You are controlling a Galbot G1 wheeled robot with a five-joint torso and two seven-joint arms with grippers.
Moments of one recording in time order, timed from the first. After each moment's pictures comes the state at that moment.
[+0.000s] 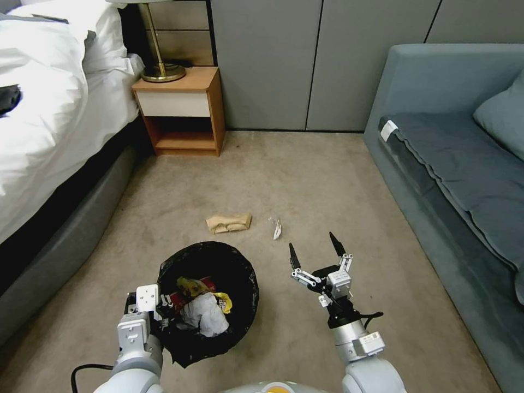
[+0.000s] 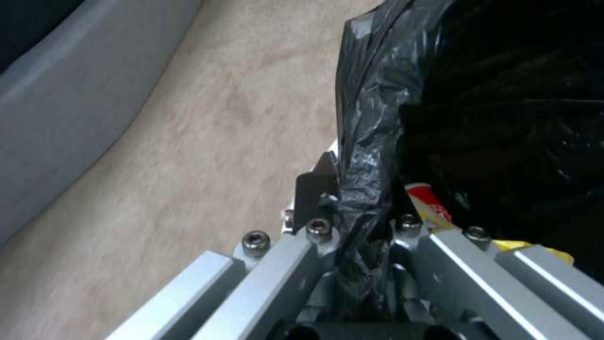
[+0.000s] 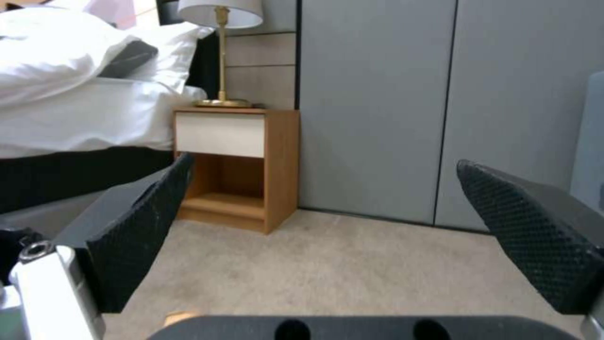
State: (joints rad) left arm 1.82 -1.46 -0.52 -2.34 -0.13 0.55 -0.34; right arm -1.57 1.32 0.23 1.93 0.02 0.46 0.08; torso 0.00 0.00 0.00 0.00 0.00
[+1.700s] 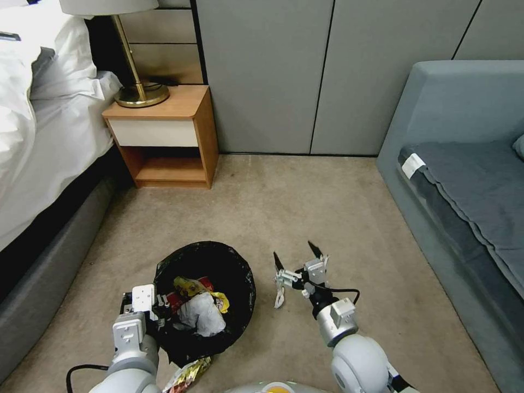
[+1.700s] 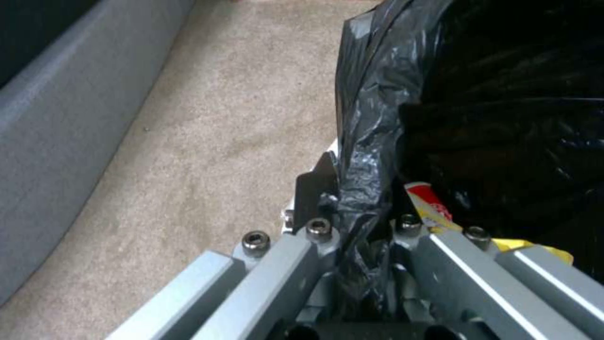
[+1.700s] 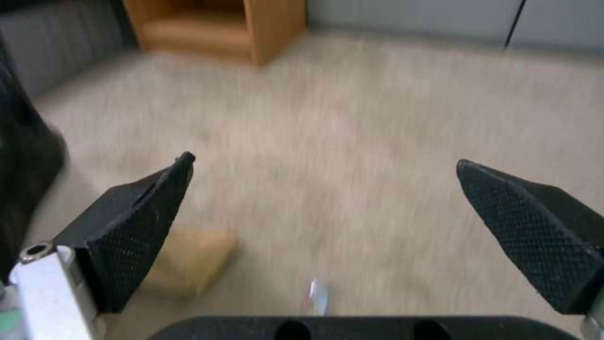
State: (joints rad) left arm 1.83 -1.45 -0.55 -2.35 -0.15 0.56 -0.34; right arm -1.36 1.15 0.04 1.85 0.32 -0.12 0.16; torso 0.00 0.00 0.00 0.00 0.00
